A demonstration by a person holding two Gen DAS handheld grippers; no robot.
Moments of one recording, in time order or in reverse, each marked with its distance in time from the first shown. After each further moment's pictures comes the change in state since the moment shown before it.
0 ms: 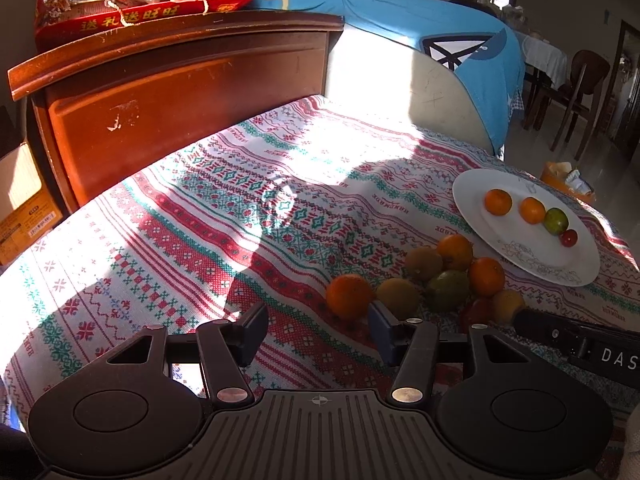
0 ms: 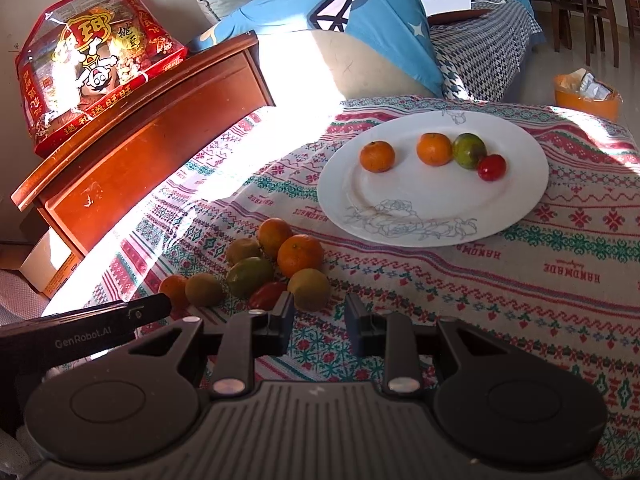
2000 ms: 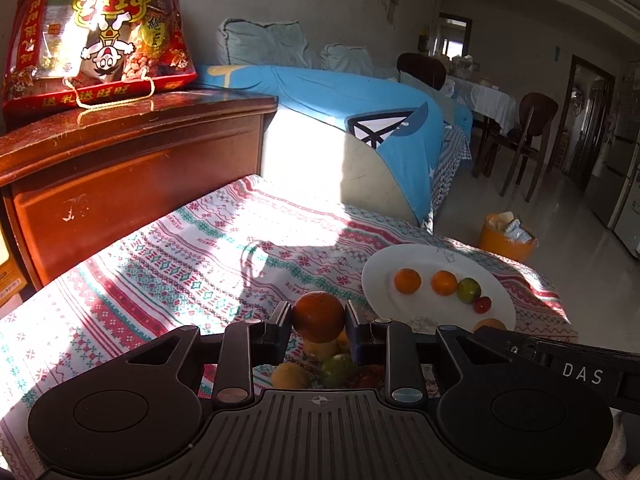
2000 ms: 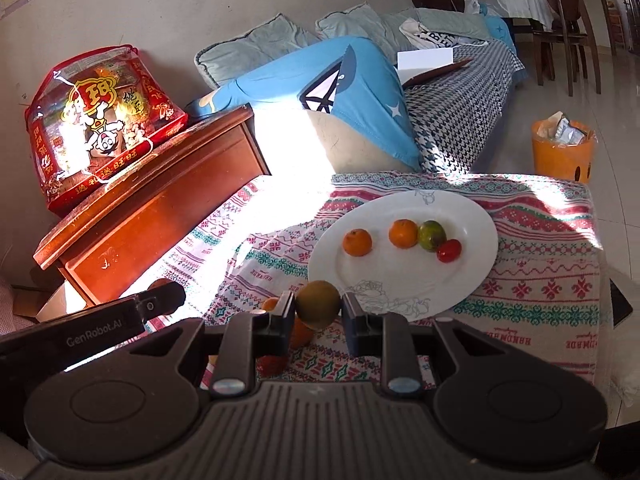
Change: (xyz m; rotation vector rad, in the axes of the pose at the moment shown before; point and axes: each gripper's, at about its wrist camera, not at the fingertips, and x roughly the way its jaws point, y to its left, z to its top) left arm -0.047 -0.045 0.037 0.031 -0.178 -0.137; right arm -0.067 -0.008 0.036 0.029 -0.148 -0.018
